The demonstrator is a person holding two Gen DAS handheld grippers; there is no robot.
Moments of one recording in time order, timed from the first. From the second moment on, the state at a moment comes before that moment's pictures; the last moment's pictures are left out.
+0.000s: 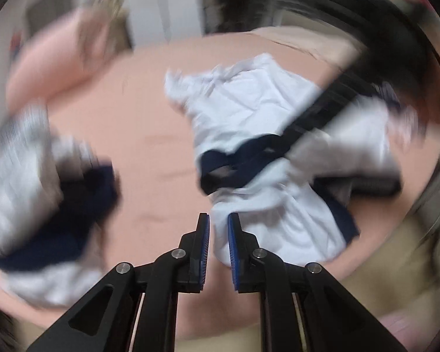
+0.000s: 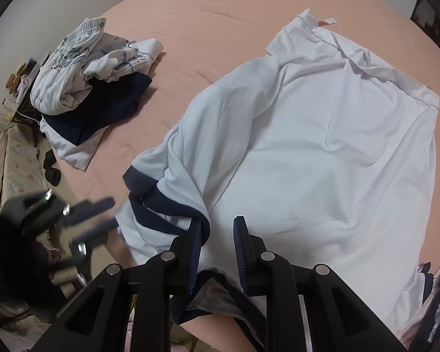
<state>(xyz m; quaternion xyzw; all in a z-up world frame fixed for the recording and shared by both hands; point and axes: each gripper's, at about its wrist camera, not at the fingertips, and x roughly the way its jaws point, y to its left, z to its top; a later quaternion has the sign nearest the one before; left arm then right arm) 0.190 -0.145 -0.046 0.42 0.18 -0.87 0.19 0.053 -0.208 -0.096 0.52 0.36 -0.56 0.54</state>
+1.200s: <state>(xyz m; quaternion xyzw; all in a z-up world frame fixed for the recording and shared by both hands) 0.188 -0.236 -0.093 0.38 0.46 -0.79 0.09 0.045 -0.199 -0.098 0.56 0.25 -0.54 0.58</state>
